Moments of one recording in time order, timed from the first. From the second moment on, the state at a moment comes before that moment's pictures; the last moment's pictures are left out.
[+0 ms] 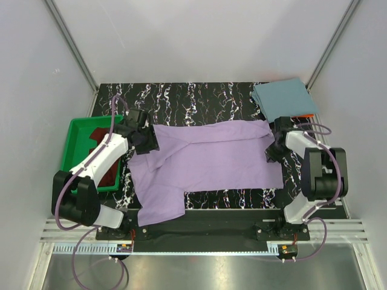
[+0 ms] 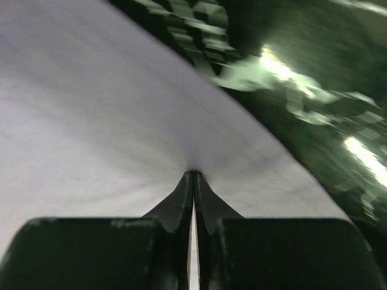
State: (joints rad) left arm -0.28 1.41 1.06 -0.70 0.02 -0.55; right arm -0.01 1.69 0.98 -0.58 0.10 0.81
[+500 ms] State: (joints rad) left arm -0.27 1.58 1.20 -0.70 -0.01 -0.57; right arm -0.06 1.45 1.00 -0.61 0.11 0.70
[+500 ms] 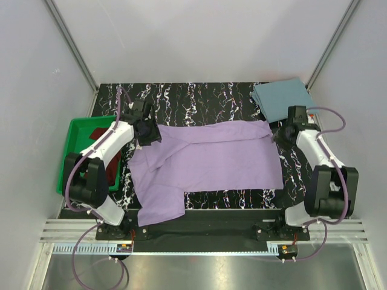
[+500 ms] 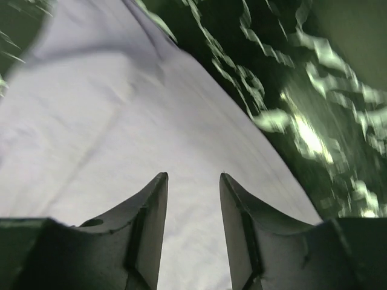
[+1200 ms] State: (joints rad) left arm -0.69 1.54 1.02 -0.50 0.07 -0.57; right arm -0.13 1.75 1.03 -0.48 -0.02 0.68
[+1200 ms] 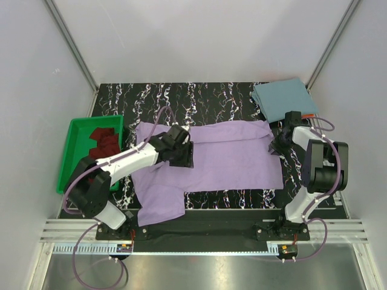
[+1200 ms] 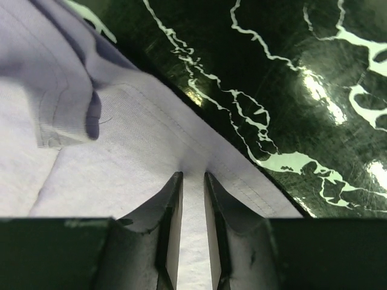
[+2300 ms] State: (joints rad) left arm -0.57 1.36 1.08 -0.74 -0.18 -0.67; right arm -0.19 1.63 1.16 -0.56 -0.07 0.56
